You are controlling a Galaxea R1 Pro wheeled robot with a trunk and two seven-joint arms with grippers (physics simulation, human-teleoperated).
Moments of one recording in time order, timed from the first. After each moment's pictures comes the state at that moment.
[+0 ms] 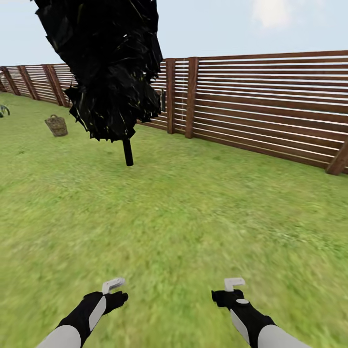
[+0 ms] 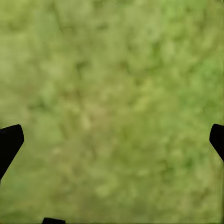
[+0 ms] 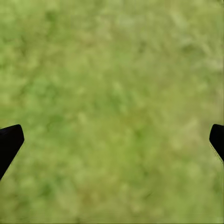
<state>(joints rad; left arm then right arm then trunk) -0.57 0.00 0.21 -0.39 0.10 0.39 0.01 -0.61 0.03 0.06 -0.22 -0.01 0.00 -0.05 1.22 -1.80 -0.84</state>
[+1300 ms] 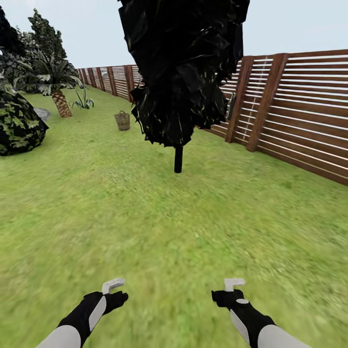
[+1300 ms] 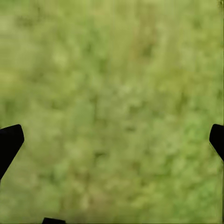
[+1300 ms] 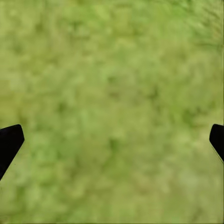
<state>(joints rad) -0.57 0.00 0.21 -0.39 0.10 0.39 0.01 -0.61 0.03 0.06 -0.22 -0.01 0.00 -0.05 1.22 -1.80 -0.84</state>
